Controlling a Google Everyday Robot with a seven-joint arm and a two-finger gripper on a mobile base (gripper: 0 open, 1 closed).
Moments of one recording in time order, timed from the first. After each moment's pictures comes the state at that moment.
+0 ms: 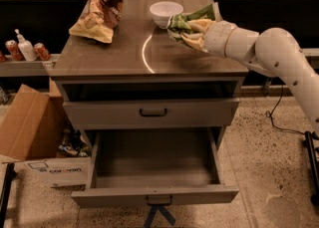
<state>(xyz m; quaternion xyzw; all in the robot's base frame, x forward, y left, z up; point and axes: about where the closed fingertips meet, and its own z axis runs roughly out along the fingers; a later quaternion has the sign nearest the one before) 0.744 -0.108 0.900 -0.49 0.56 0.05 0.67</state>
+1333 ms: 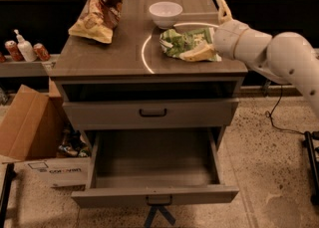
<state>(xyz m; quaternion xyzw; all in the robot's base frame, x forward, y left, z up) 0.721 -0.123 0.924 -0.46 0.55 0.03 0.69</state>
